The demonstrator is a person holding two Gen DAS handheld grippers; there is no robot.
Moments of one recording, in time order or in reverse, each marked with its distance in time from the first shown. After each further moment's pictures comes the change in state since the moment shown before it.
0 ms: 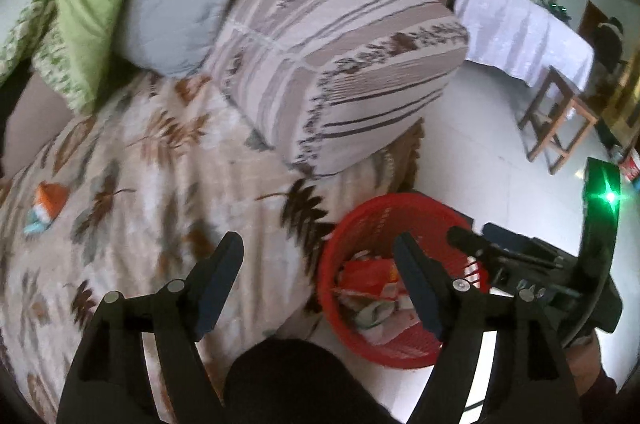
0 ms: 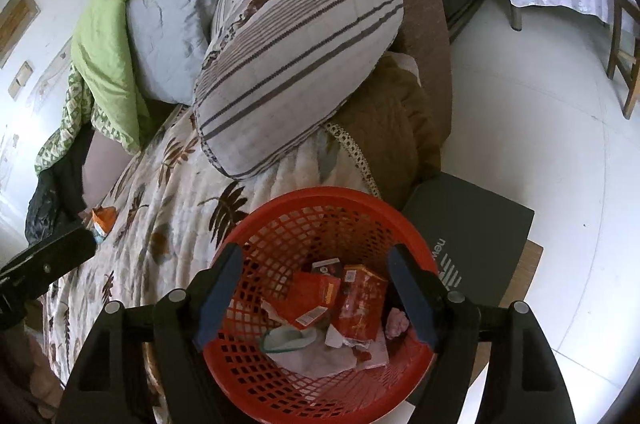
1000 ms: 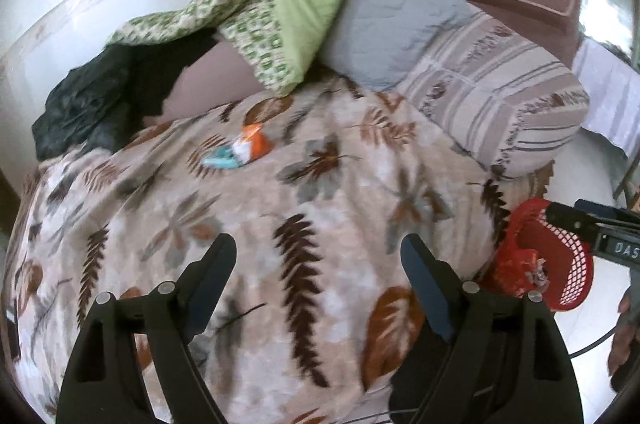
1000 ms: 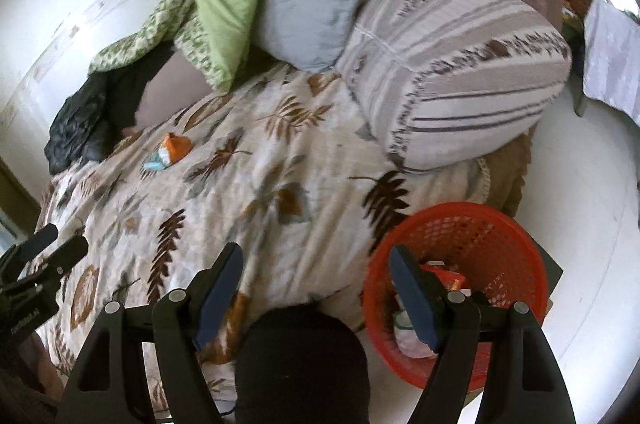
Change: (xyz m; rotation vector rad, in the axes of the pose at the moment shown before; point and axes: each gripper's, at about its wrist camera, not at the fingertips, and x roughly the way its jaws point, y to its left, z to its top) left arm -0.131 0.159 -0.118 -0.243 -0.153 0.390; right arm -0.027 0.184 -0.038 -0.370 0.030 0.046
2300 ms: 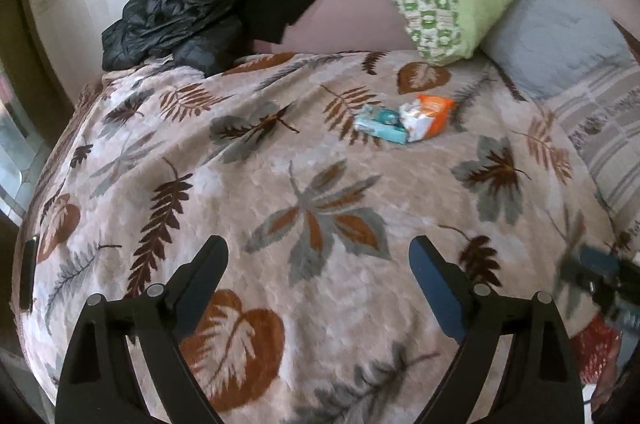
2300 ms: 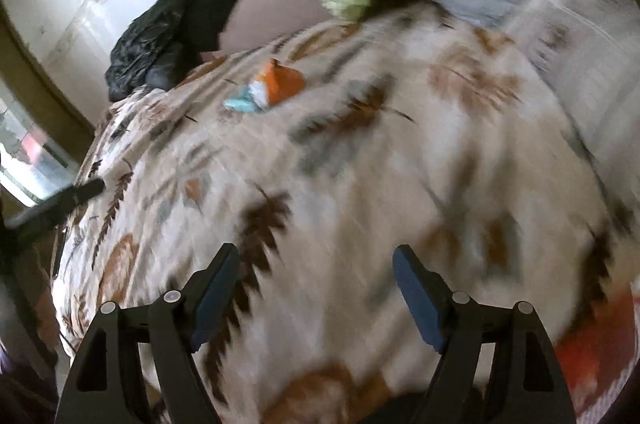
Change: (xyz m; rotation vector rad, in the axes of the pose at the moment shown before) left arm 0.094 0.168 0.015 -0.275 0.167 0.251; right arm 0.162 0.132 0.036 -0.209 0.194 0.323
